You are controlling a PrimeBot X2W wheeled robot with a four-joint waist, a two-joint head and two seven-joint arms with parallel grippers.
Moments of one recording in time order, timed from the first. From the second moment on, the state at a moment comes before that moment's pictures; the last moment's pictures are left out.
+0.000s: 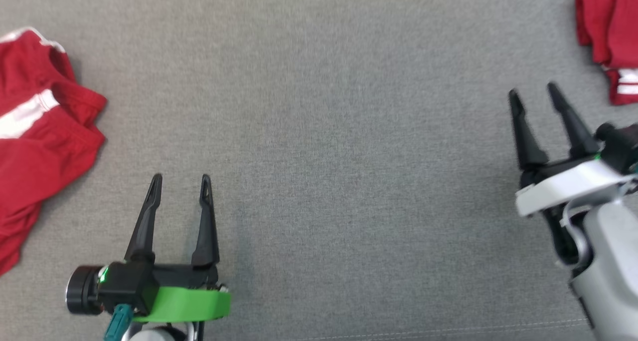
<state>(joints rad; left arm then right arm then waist) -0.02 0.08 -0.19 -0.09 -0.16 0.06 -0.26 -0.40 -0.37 0.20 0.29 0.49 0.13 -0.26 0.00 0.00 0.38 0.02</state>
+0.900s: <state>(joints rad) 0.20 0.05 -0.09 0.02 -0.12 -0.03 -0.26 0.07 -0.09 0.14 0.12 0.19 0.13 -0.26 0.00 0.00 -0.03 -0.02</state>
